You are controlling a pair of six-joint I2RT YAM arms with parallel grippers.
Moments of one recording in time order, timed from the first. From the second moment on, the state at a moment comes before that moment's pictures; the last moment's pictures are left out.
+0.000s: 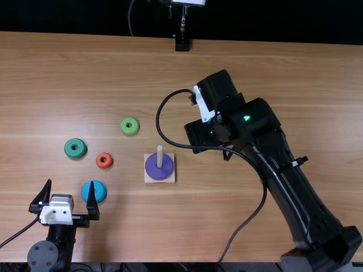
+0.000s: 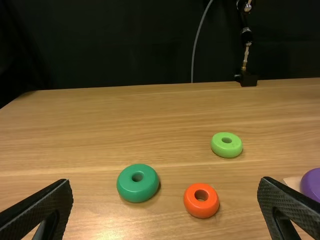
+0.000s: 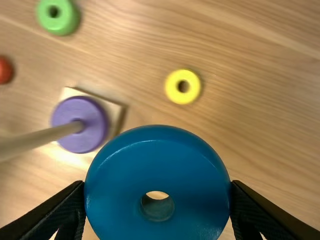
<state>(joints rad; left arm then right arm) -0.04 0.01 0.02 -0.08 -0.03 0.00 0.51 1.83 1.89 -1.23 -0.03 0.07</state>
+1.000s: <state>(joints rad) -0.04 0.01 0.02 -0.08 -0.03 0.00 0.71 1.83 2.02 -1.23 -0.04 0.12</state>
